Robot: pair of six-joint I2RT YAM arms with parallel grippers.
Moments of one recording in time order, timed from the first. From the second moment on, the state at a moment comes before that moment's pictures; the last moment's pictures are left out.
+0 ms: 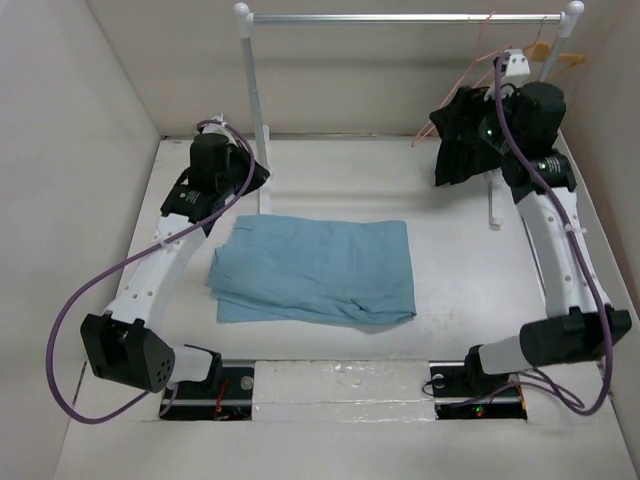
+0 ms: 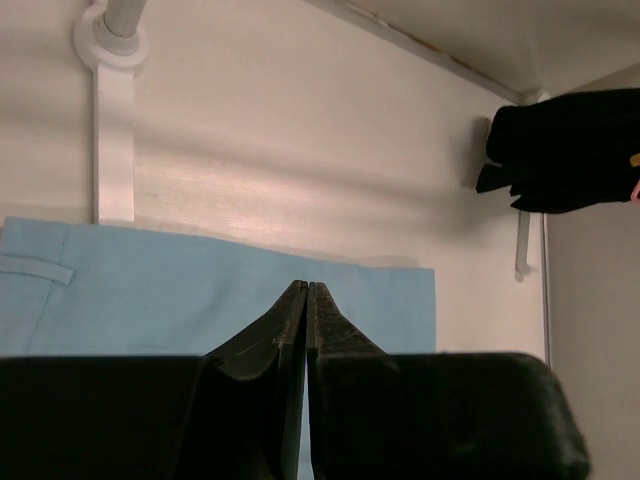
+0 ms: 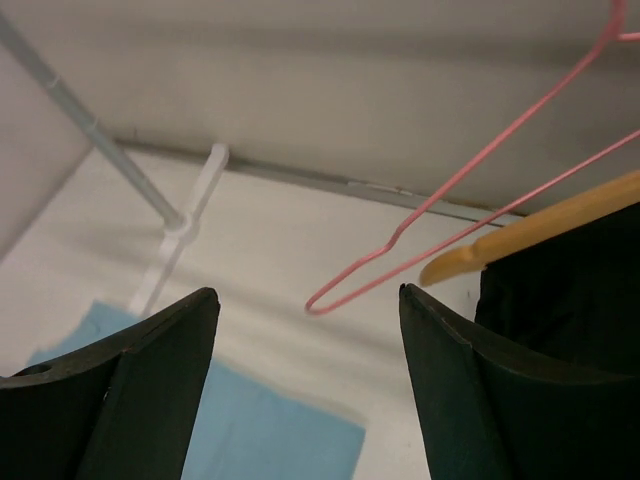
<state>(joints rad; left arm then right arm) -0.27 1.32 1.30 -0.43 0.06 -0.65 0.10 1.39 1.64 -0.38 -0.33 0.13</state>
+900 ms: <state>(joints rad) -0.27 1.32 1.14 -0.41 0.25 -0.55 0.05 1.74 1.68 -0.03 -0.43 0.57</state>
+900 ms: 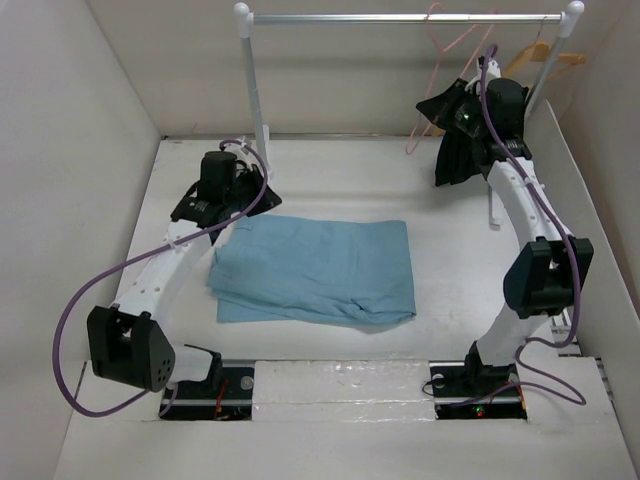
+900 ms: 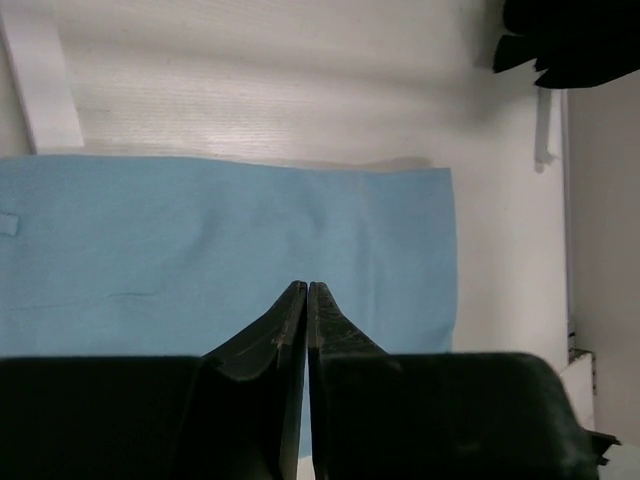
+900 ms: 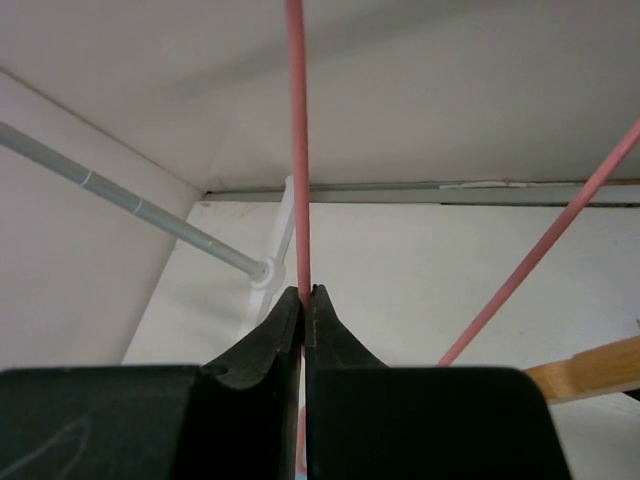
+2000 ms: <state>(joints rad) -0.78 1.82 1.96 -0.42 0.11 -0.60 0.21 1.22 0.97 -0.03 -0.64 0.49</state>
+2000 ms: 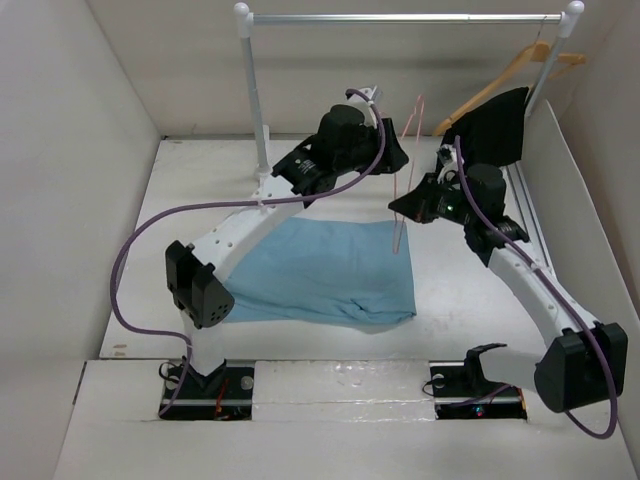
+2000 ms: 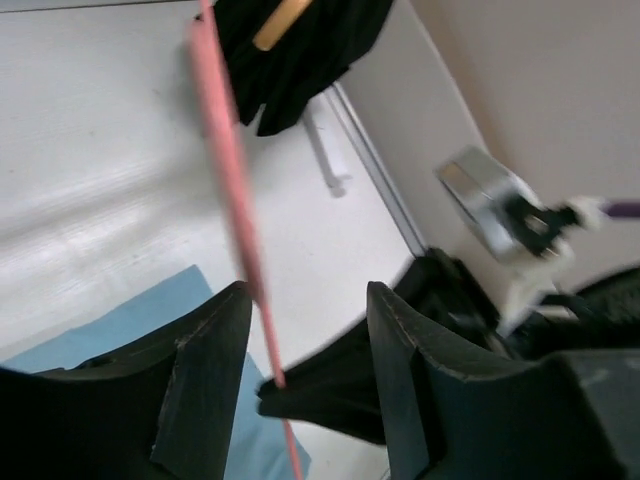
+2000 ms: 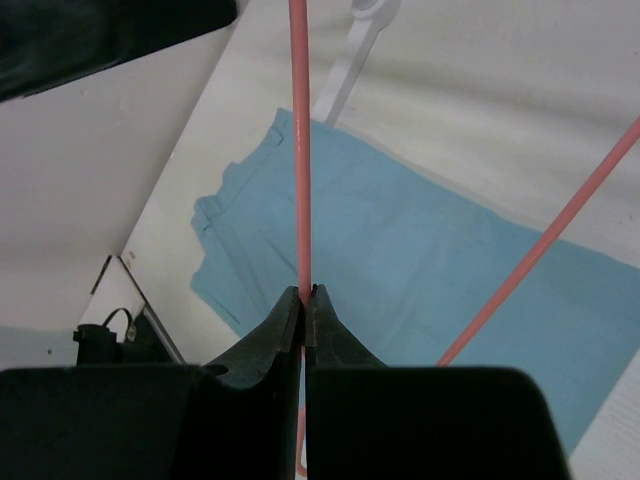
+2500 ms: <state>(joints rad) -0.80 1.87 1.96 -0.37 -0.13 -0.62 0.25 1.14 0.95 -0.18 -0.61 0.41</state>
